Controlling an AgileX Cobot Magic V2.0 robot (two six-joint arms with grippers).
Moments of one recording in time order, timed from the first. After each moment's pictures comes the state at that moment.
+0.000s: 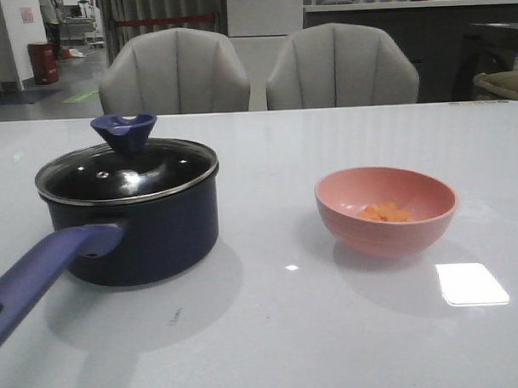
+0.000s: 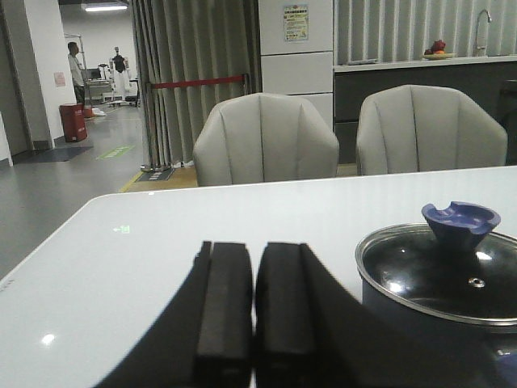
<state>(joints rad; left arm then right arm) -0.07 0.00 0.00 -0.01 -0.02 0.04 0.13 -0.01 0.03 -0.01 0.08 0.07</state>
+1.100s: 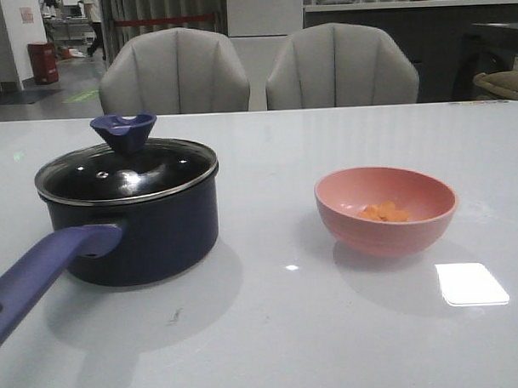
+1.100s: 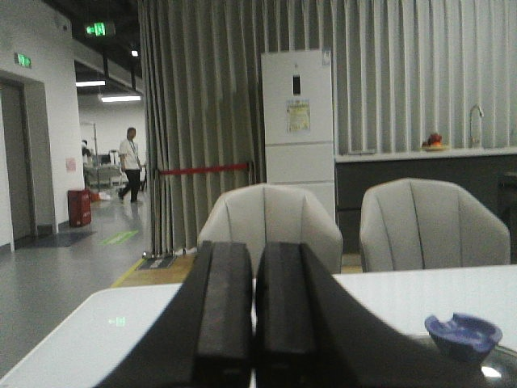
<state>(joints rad) -0.07 0.00 0.00 -0.02 -0.24 0.04 0.13 -0.01 0.03 -0.01 0.08 0.07</state>
